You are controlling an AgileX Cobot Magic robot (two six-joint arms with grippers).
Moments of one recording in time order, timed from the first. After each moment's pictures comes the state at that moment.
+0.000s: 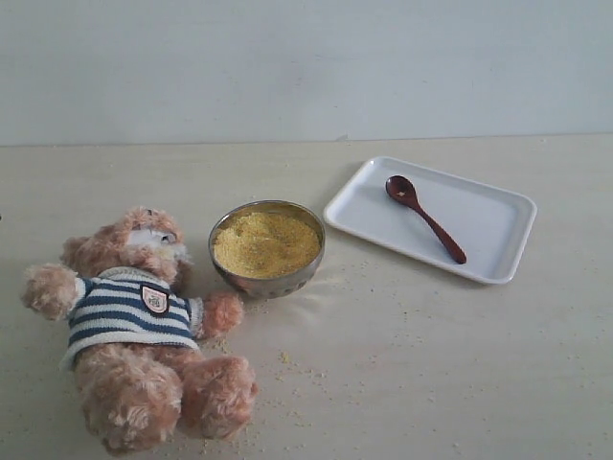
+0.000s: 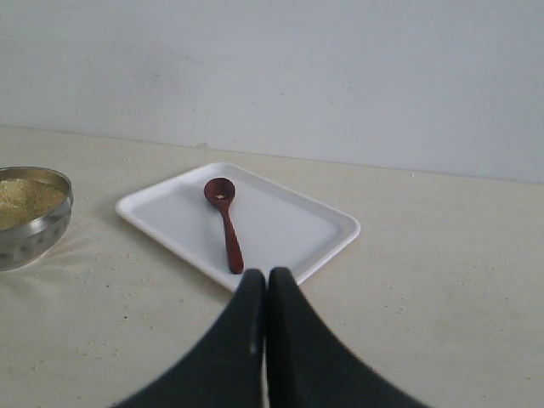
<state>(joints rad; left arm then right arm) 0.57 0.90 -0.30 -1.58 1.21 1.21 0.21 0.01 0.00 0.04 0.20 -0.07</state>
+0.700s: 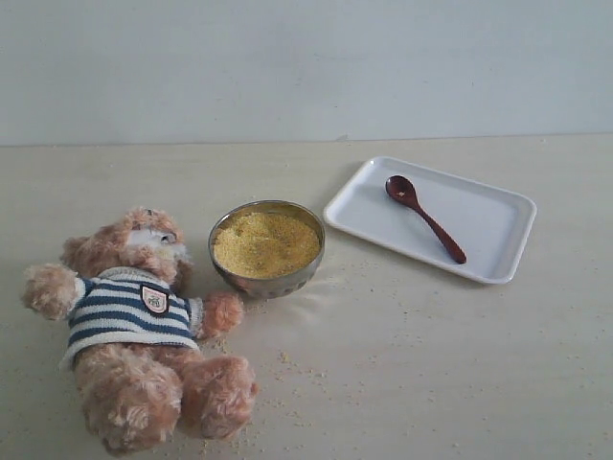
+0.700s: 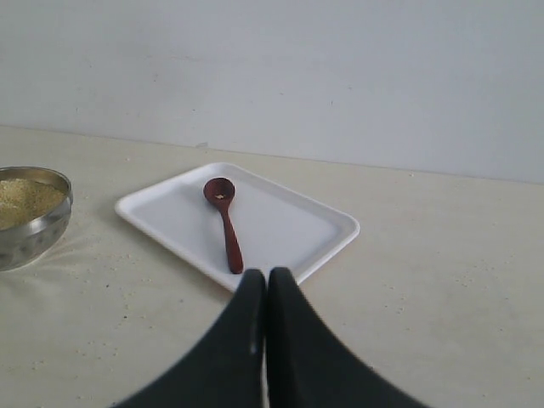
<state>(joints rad) 0.03 0.29 -0.13 -1.57 0.44 1.21 0.21 0.01 0.00 0.04 0.20 -0.07</state>
